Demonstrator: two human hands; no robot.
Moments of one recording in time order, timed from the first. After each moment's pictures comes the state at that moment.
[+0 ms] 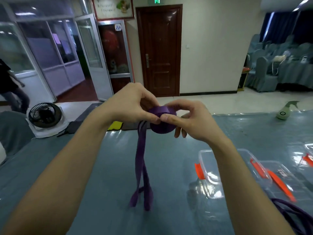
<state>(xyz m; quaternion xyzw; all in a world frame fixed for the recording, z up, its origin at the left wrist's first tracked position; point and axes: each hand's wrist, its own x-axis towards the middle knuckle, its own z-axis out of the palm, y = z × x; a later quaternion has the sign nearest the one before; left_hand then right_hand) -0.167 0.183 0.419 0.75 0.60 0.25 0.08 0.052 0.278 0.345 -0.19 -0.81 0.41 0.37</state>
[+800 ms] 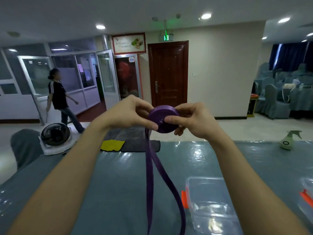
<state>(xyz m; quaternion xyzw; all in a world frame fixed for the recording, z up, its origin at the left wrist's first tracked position) -0.093 0.208 0.467 0.70 0.62 0.34 0.14 0.133 0.345 0.415 -0.12 -0.82 0.40 0.39</state>
